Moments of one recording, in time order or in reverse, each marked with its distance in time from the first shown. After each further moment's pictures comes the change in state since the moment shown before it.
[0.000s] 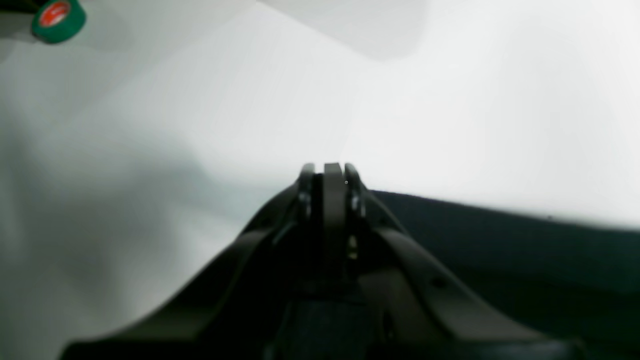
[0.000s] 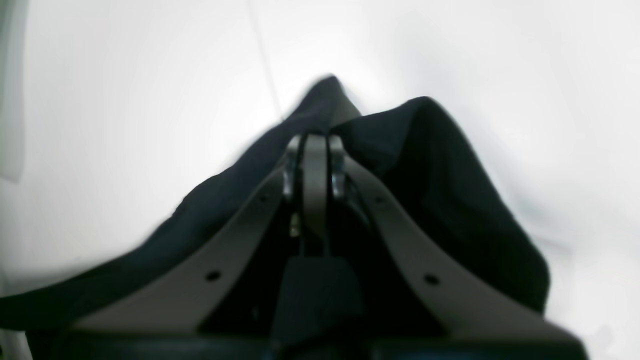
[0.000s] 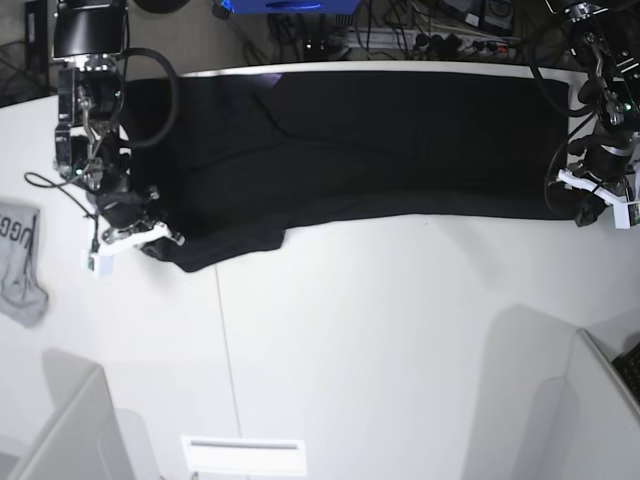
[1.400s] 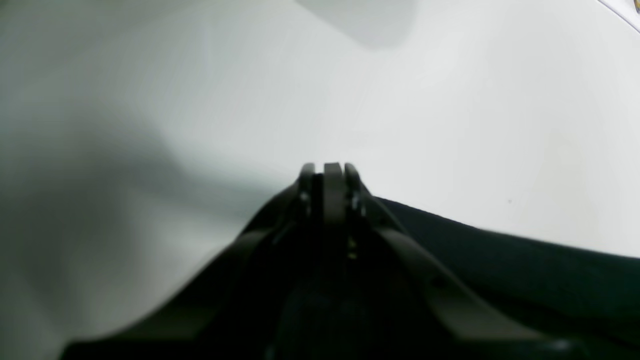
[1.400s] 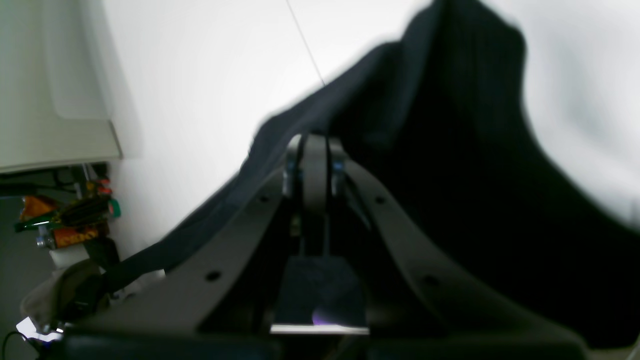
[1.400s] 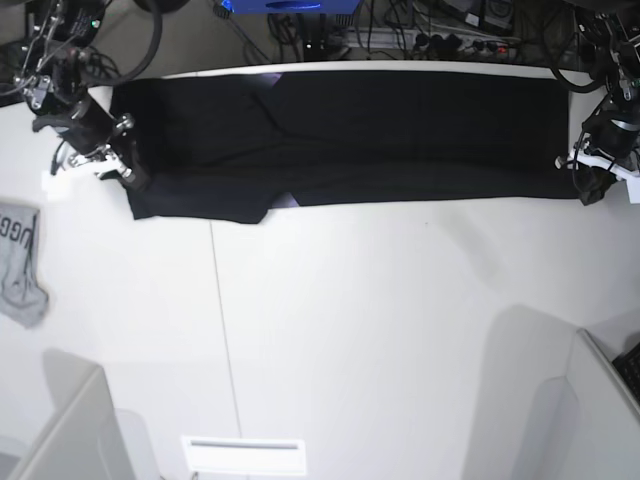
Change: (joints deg) left arm 7.6 -1.0 -3.5 1.2 -11.5 0.2 -0.1; right arm -18.6 -7.1 23.3 17.8 16.0 0.0 -17.2
